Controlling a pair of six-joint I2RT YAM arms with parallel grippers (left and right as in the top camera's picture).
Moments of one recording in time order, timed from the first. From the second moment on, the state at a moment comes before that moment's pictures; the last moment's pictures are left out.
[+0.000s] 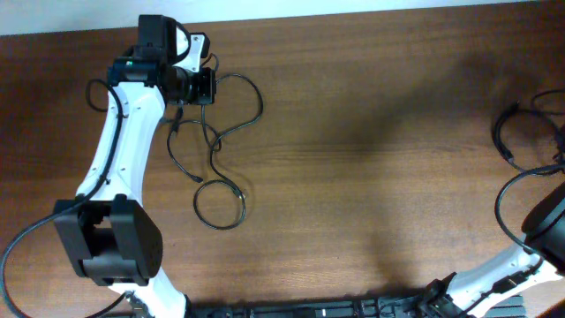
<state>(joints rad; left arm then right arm) -0.08 1.89 1.71 -0.90 0.26 0.01 -0.76 1.98 1.33 -0.22 0.42 -0.09</state>
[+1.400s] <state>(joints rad) 0.07 1.89 1.71 -0.99 0.19 0.01 0.35 1.85 1.34 -0.33 -0.36 0.38</state>
